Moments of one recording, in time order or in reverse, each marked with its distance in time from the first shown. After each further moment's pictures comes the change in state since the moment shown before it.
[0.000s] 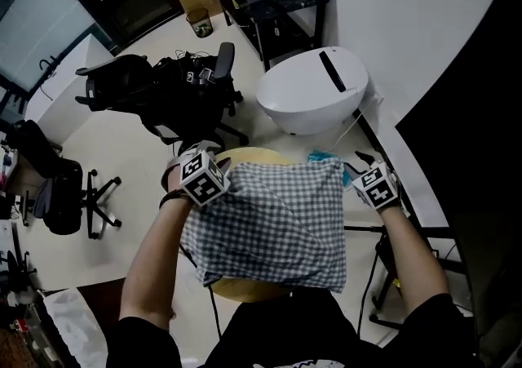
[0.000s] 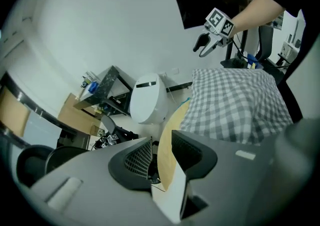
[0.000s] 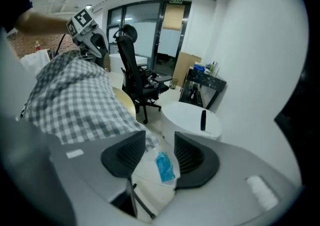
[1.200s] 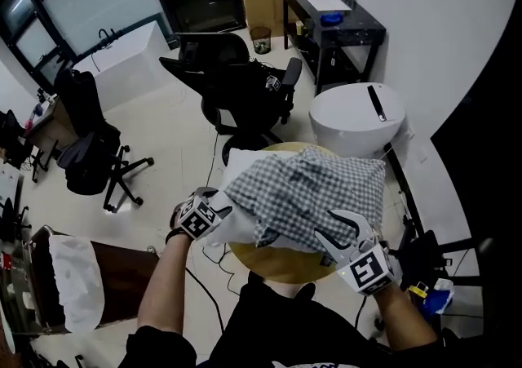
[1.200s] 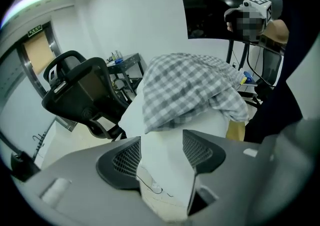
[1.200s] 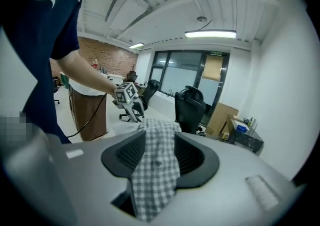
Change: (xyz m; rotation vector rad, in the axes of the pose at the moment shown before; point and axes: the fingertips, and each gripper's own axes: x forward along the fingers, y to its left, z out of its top) left arm -0.134 -0.148 -0.252 -0.366 -0.079 0.036; right arm -0.208 0.358 0.148 -0.309 -0.473 0.252
